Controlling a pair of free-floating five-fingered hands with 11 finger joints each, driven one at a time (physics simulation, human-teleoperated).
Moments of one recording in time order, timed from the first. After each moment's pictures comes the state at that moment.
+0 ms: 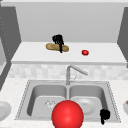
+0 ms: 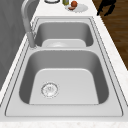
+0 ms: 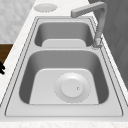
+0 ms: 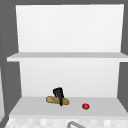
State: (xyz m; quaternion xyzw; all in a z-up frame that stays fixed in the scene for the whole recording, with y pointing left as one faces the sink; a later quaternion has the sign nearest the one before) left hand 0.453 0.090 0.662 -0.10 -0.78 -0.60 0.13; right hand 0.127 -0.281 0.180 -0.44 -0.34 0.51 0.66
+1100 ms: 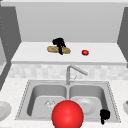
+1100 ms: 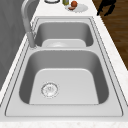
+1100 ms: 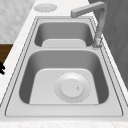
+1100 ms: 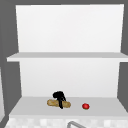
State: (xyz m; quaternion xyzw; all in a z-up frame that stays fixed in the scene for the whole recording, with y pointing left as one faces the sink) left hand 0.520 0.108 0.599 -0.20 -0.81 -0.55 0.04; right hand 0.127 -0.281 0.180 -0.44 -0.34 0.51 0.66
